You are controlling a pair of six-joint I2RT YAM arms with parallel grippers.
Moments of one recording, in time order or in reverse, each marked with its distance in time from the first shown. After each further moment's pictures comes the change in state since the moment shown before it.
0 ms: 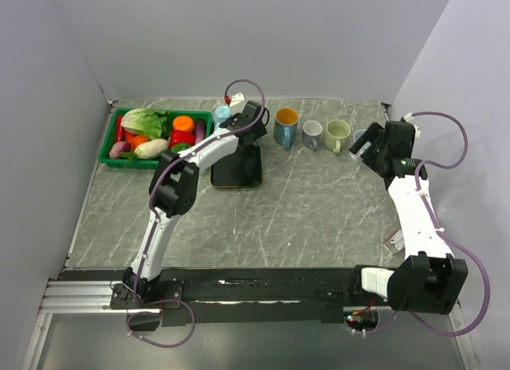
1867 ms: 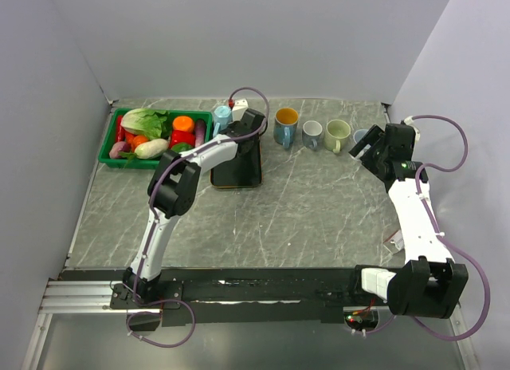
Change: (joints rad) left arm 0.006 -0.016 -0.135 0.123 -0.046 0.192; right arm 0.000 -0.026 -0.018 -0.022 -0.019 0.024
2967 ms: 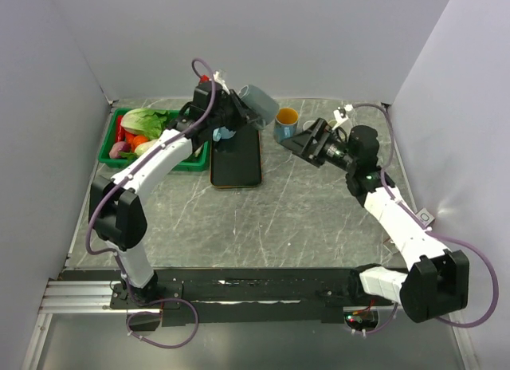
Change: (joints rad) left arm 0.083 -0.555 -0.245 0.024 0.681 -0.238; right arm 0.322 -0.011 -0.169 0.637 -0.637 0.284
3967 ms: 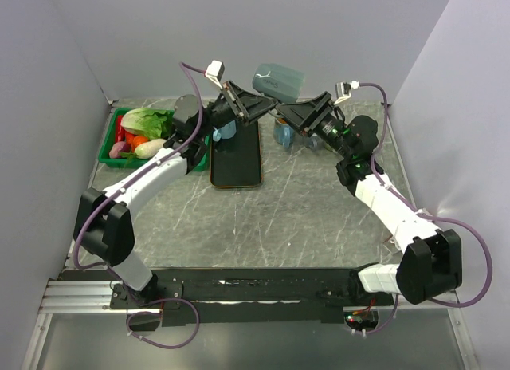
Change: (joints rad) left arm -0.019 -0.146 -0.277 0.871 0.386 -0.486; right arm 0.091 0.129 0.109 0.499 0.074 0.300
